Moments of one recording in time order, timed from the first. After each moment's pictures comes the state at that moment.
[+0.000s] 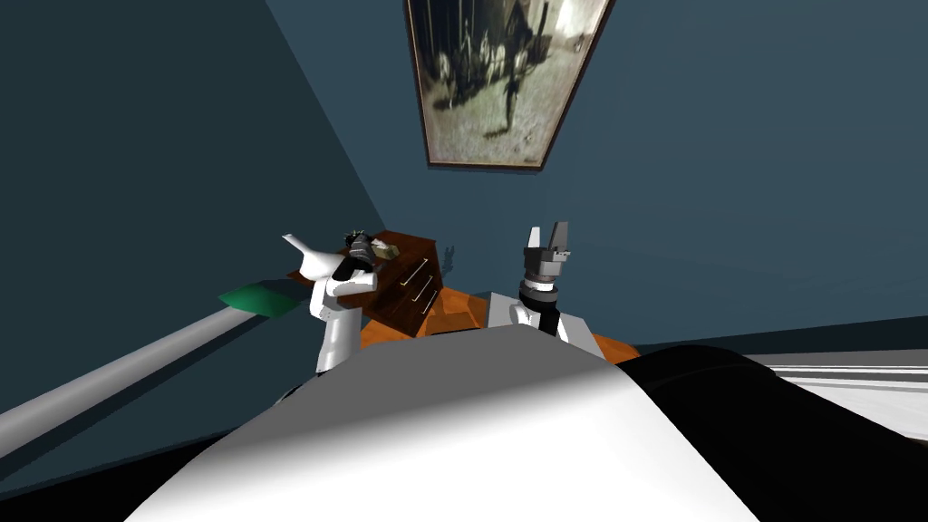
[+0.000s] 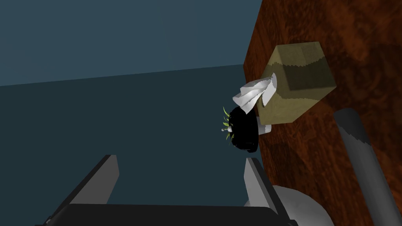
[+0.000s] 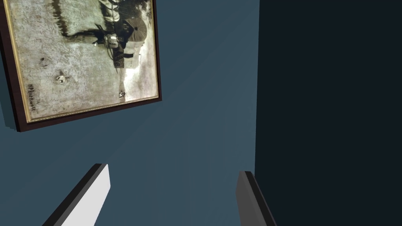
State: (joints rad) left arm -0.15 0.26 0.28 -1.90 -0.12 0.60 0.20; right arm 0.45 -0.03 0.03 -2.39 0.06 -0.64 0.11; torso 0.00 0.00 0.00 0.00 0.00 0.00
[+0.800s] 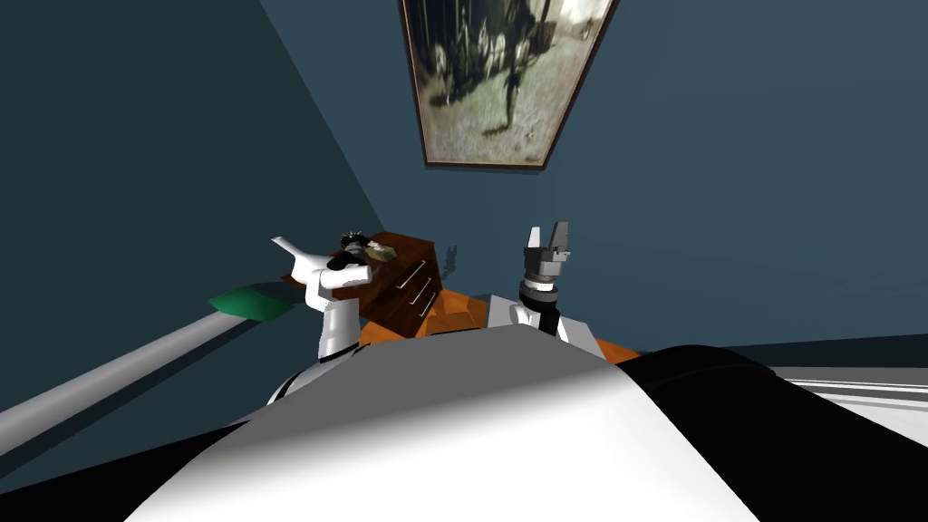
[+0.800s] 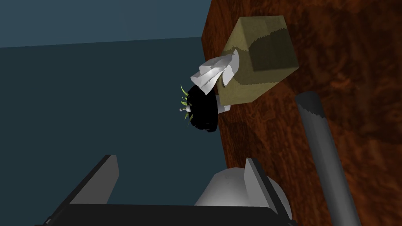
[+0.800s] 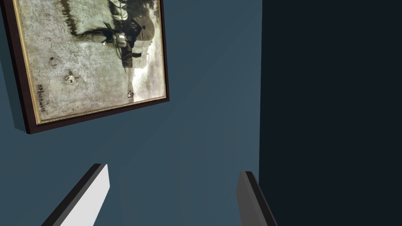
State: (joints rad) left arm -0.25 0.28 0.36 -1.79 -0.14 0.81 0.24; right arm 0.45 -0.03 0.03 -2.39 0.06 -0.64 0.11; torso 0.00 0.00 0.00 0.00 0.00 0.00
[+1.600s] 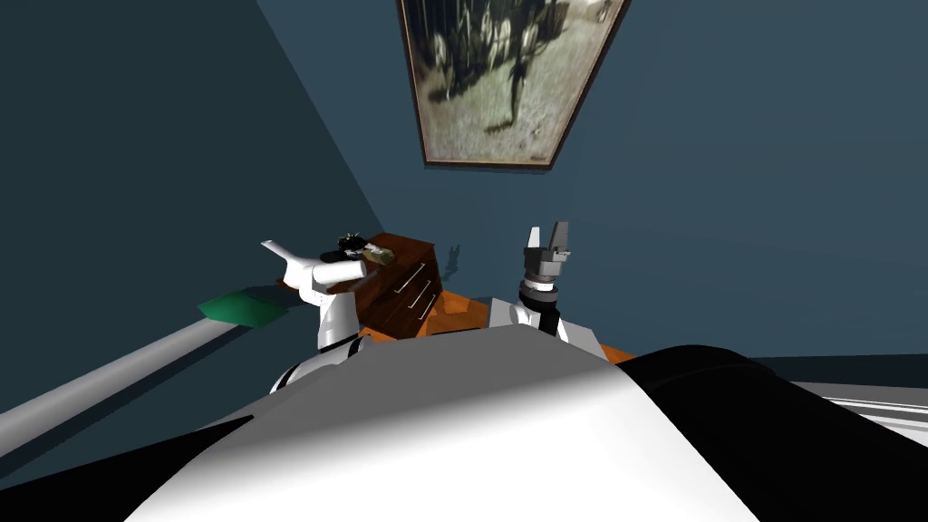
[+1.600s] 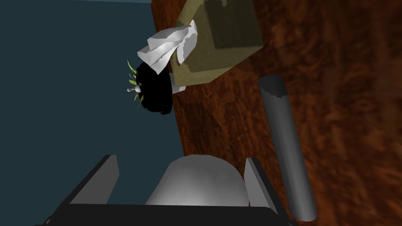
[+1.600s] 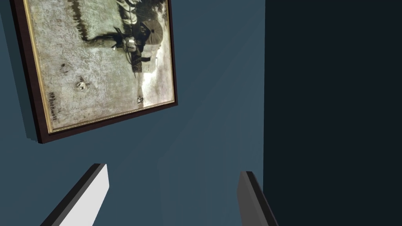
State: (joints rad) left arm -0.33 0.29 0.43 -1.69 -0.15 1.03 0.26; right arm 0.45 -0.03 0.03 -2.39 0.06 -0.64 0.11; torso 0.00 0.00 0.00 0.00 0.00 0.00
